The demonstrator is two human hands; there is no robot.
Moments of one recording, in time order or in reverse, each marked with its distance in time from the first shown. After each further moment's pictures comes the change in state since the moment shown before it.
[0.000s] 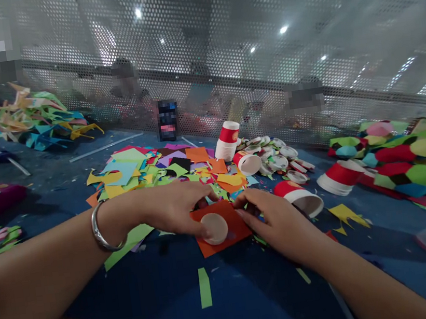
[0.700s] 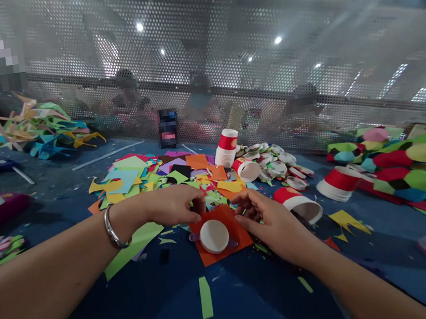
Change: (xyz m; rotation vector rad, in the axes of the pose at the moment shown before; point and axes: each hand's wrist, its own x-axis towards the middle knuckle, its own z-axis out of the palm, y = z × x) left_hand 0.013 -0.014 -0.002 -0.144 -0.005 -0.094; right_hand 0.005 -0.001 0.005 0.362 0.031 0.148
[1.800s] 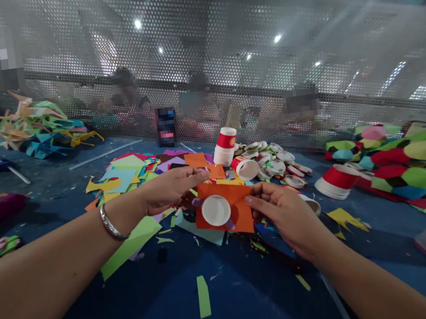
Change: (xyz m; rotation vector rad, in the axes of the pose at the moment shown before) left_hand 0.011 -0.006 0.006 -0.941 0.181 -0.120; right_hand 0.004 0.010 -0.008 0.459 0.179 0.173
